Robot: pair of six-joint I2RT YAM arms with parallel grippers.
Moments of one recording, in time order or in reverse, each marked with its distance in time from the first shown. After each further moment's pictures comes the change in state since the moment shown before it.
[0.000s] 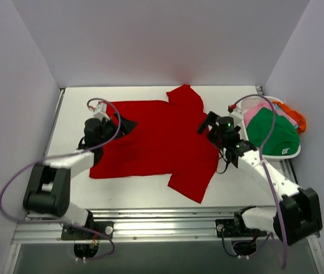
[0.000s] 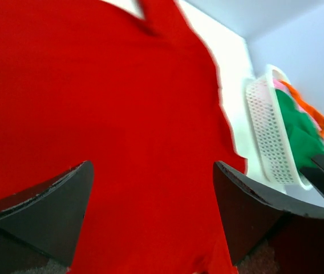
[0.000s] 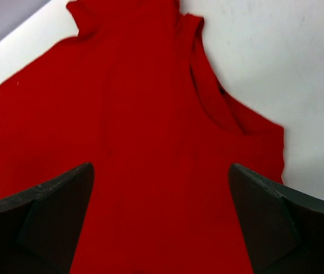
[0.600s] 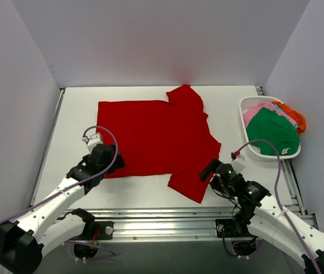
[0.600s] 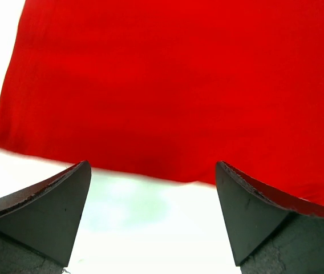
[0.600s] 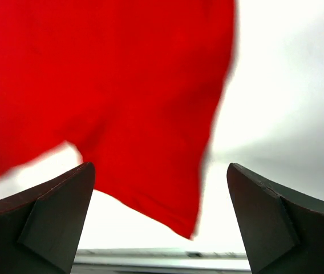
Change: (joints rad) left arm -0.313 -0.667 -0.110 -1.108 -0.787 -0.005; right arm 0.325 -0.646 -0.411 -0.487 0.058 0.350
